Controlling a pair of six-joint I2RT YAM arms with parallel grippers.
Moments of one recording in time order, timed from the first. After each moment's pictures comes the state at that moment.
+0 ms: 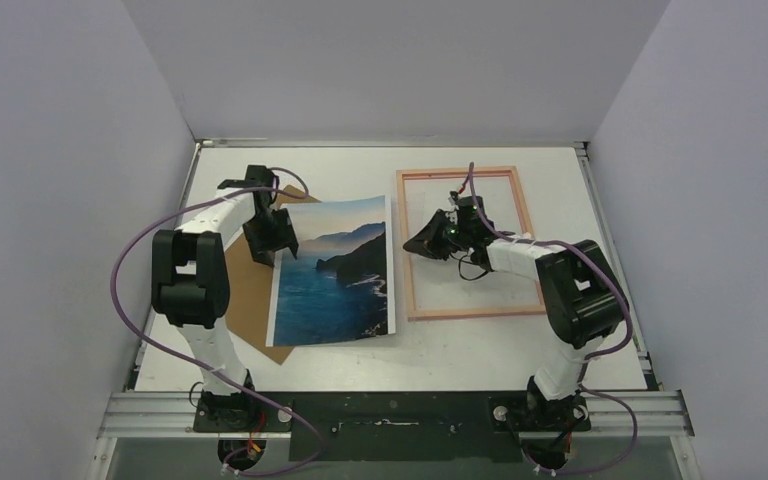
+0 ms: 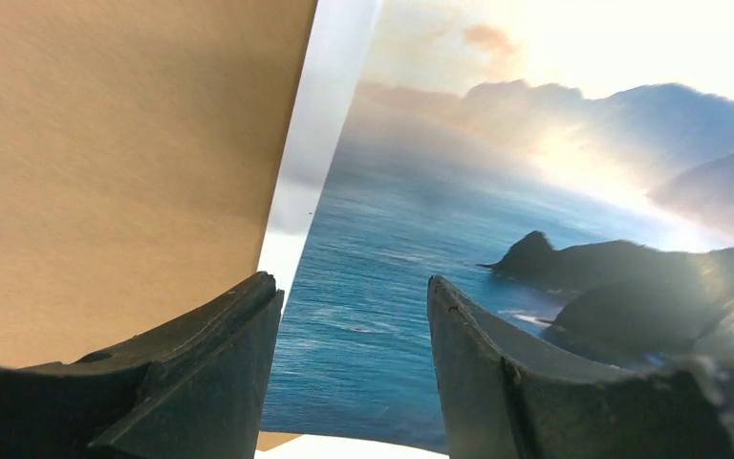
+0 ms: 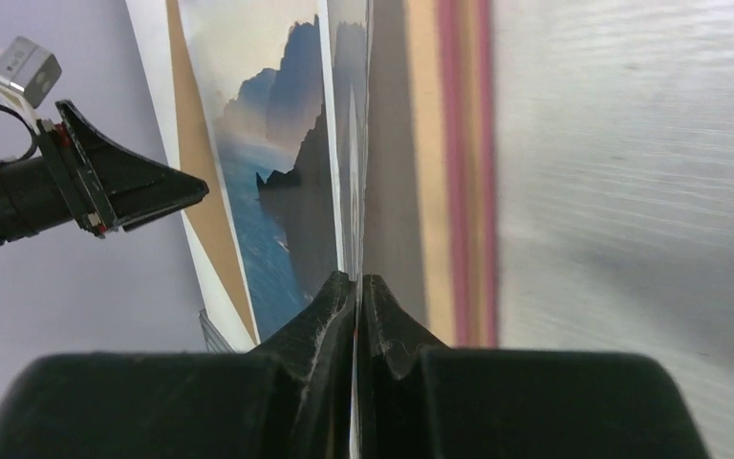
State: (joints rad) left arm -0.10 1.89 1.35 -0.89 0.04 -0.46; right arm 0.37 1.79 0.90 0.21 -0.49 0.94
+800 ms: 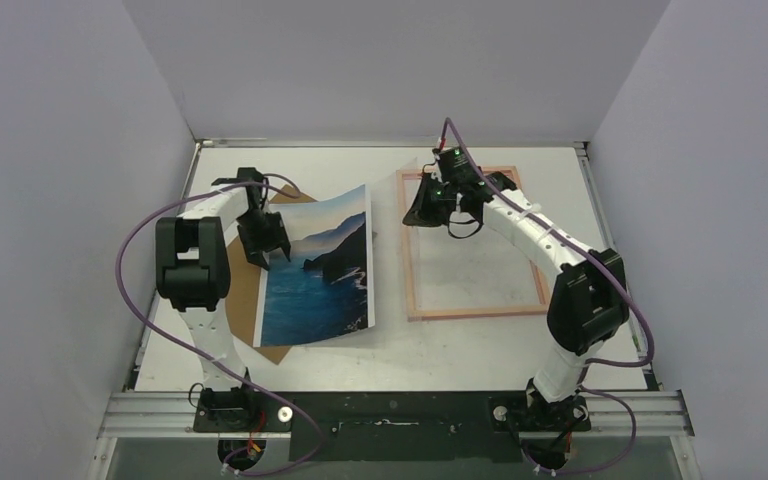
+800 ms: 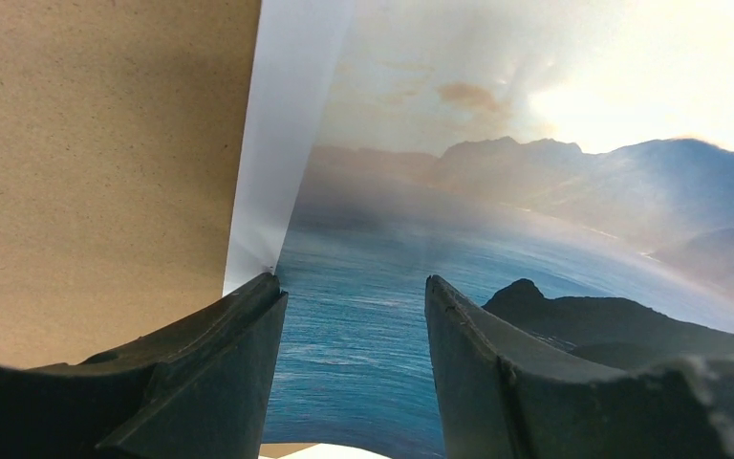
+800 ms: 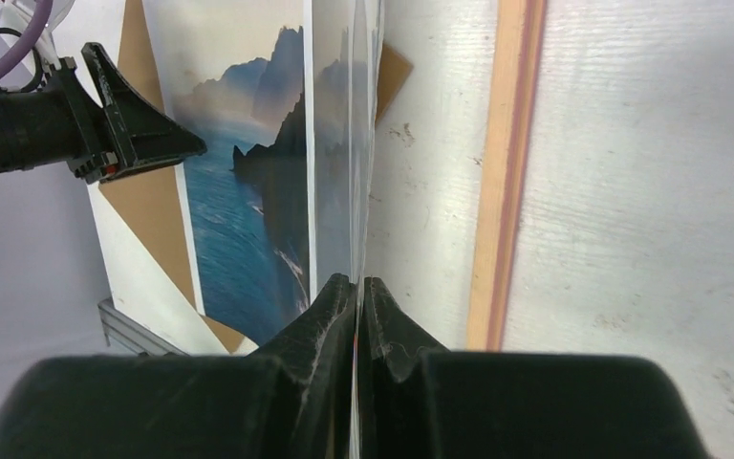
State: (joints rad) left arm -0.02 2.03 1.46 -0.92 0.08 -0.39; right arm 0.48 1.75 1.48 -0.57 -0.26 0.69
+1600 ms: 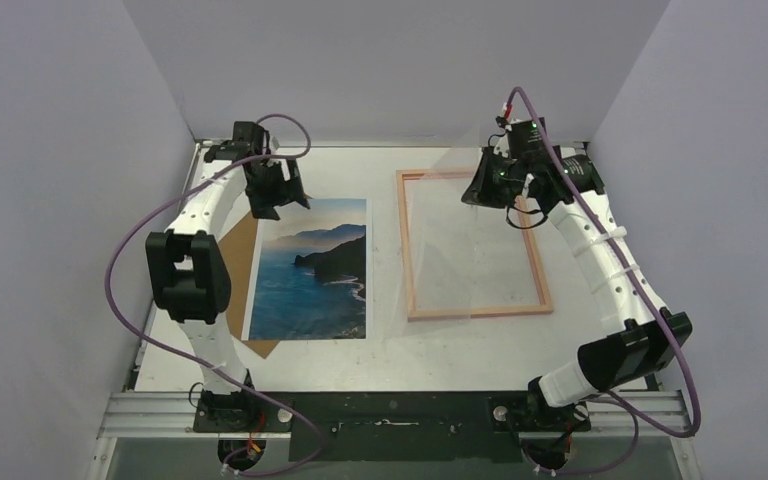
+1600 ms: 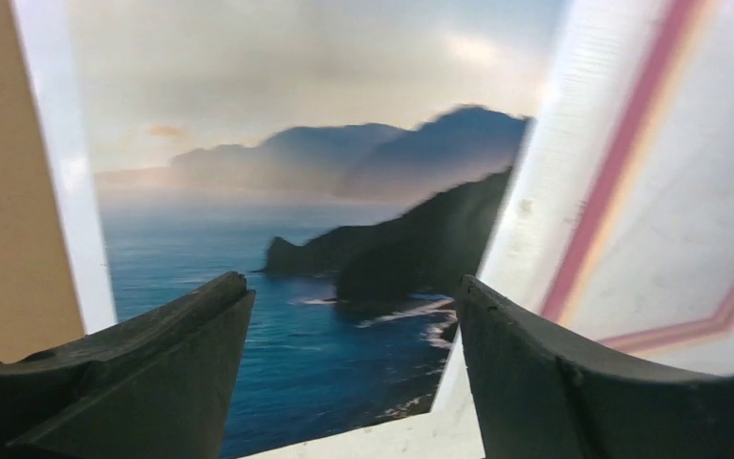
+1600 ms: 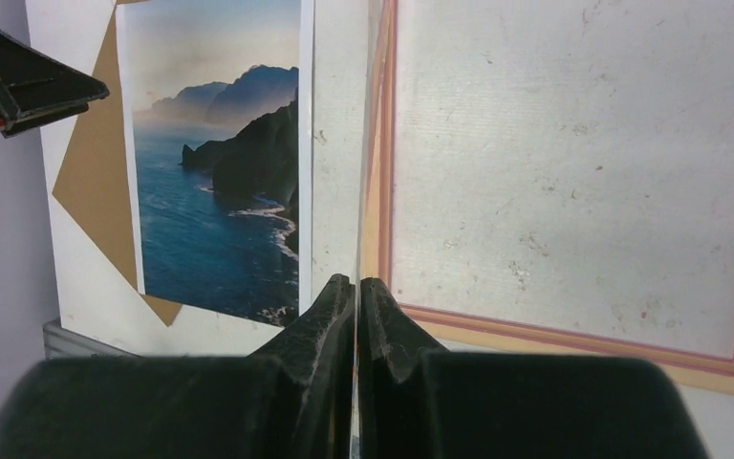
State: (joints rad) left arm -0.05 1.97 1.72 -0.94 0.22 -0.38; right arm 0.32 1.51 1.70 -1.01 -0.17 0.47
